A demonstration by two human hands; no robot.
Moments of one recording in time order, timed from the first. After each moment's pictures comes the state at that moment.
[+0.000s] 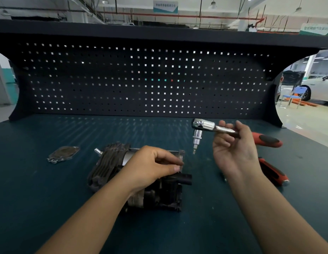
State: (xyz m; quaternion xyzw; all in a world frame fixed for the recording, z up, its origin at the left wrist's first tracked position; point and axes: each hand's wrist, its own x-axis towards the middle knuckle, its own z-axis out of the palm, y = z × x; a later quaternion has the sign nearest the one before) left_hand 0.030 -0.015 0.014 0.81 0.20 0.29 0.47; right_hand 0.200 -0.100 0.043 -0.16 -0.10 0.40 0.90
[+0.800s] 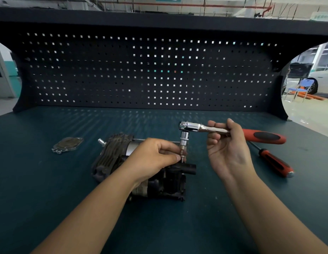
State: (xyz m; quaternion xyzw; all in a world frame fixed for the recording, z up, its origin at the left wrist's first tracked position) left_hand 0.030 -0.014 0.007 0.80 0.24 0.27 0.49; right_hand 0.177 -0.097 0.023 -0.26 -0.17 0.36 0.88
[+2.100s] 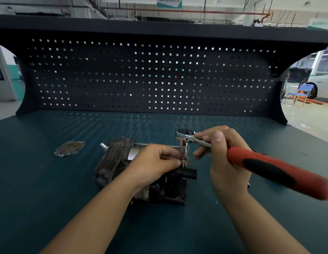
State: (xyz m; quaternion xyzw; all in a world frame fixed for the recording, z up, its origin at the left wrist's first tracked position) left_hand 0.028 -0.017 0.007 0.80 0.22 0.27 0.49; right_hand 0.145 -0.113 0.014 -0.36 -0.53 -0.09 0.76
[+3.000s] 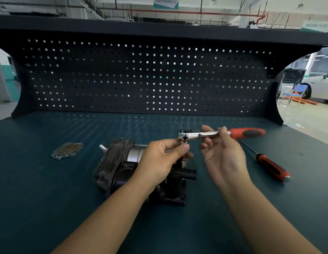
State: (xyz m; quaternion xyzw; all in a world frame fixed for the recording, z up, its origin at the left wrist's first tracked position) left_hand 0.049 -0.023 0.003 0.74 0.14 0.40 0.52; right_hand 0.164 -0.096 0.018 -0.26 -0.23 0.32 0.88
